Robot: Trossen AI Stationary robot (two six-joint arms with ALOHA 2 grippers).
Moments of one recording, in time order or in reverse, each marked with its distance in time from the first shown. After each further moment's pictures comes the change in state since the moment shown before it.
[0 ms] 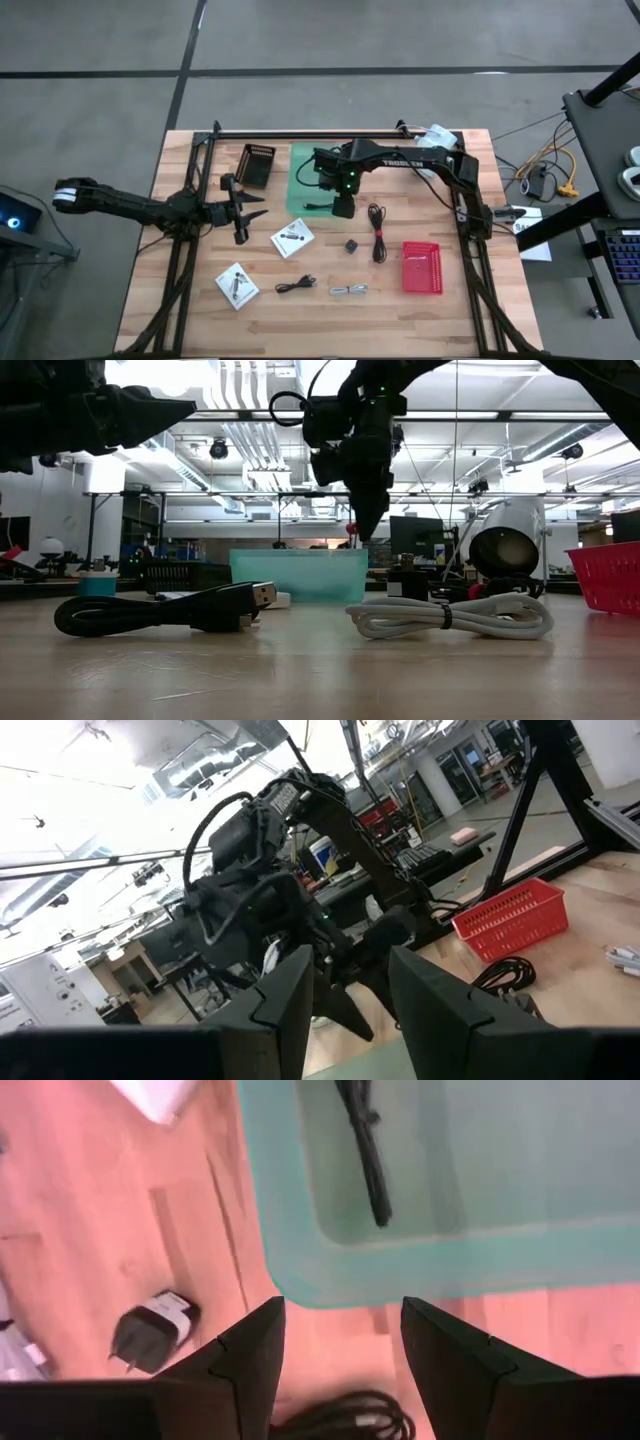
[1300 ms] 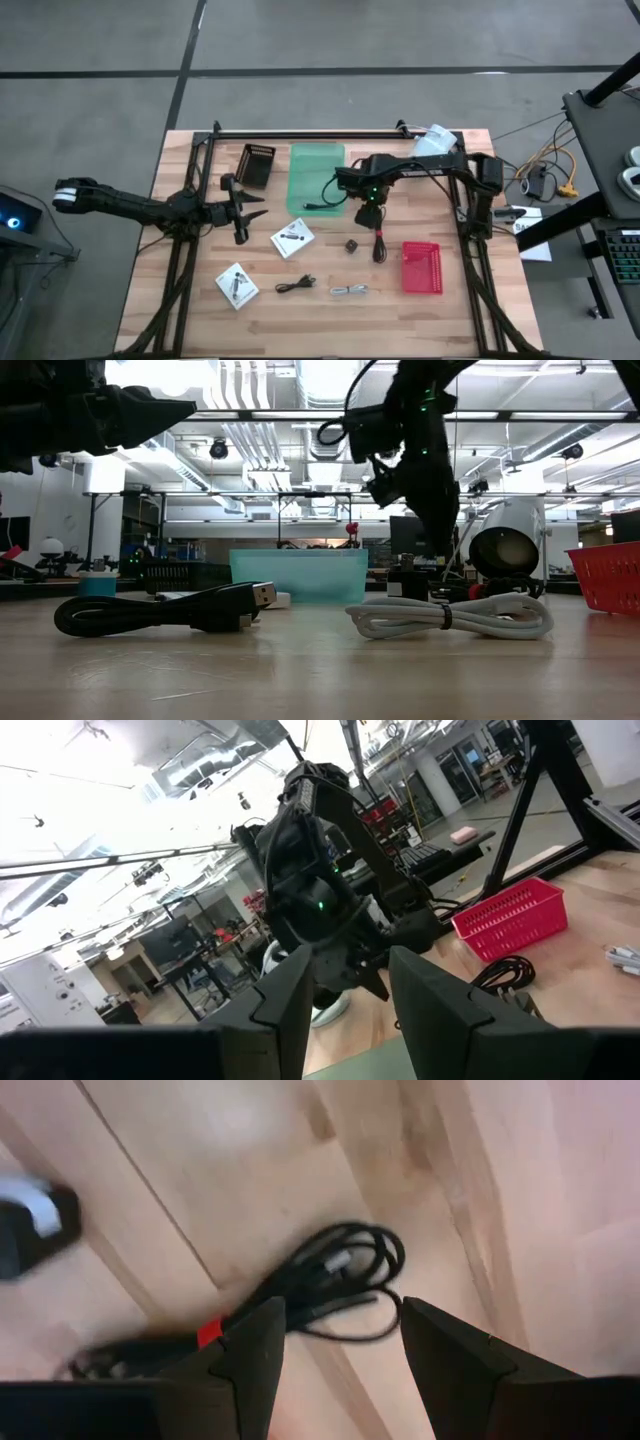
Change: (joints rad) left arm 0.000 0.001 0.000 0.000 0.000 0.000; right arm 0.039 -0.203 -0.383 0.015 0.160 0.279
